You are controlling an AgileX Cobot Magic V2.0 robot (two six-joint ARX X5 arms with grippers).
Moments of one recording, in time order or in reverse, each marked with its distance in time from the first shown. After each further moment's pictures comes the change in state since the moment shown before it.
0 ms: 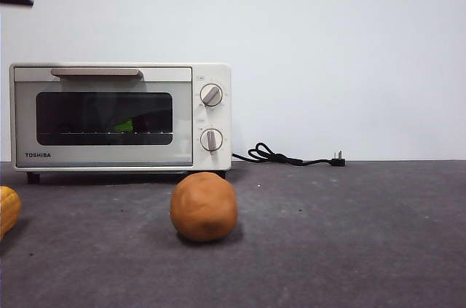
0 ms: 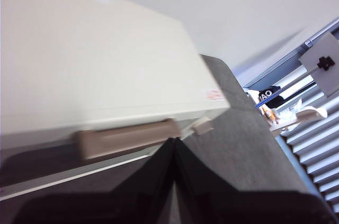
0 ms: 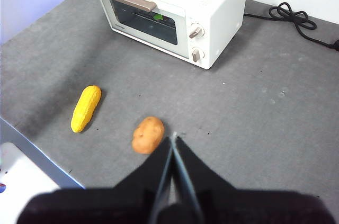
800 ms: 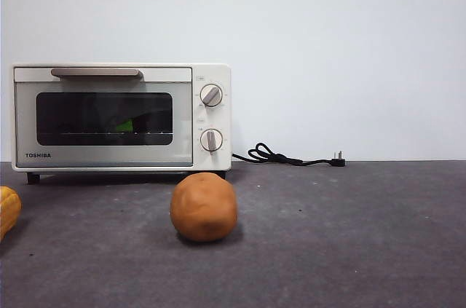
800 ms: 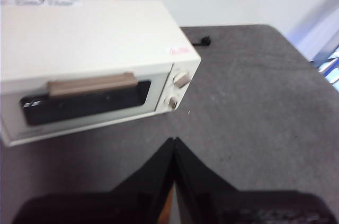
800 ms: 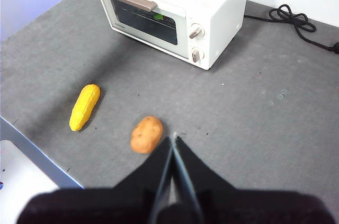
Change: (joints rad) left arm -0.227 -0.615 0.001 -0.504 -0.510 0.124; right arm 0.000 0.000 0.000 0.000 0.000 -0.016
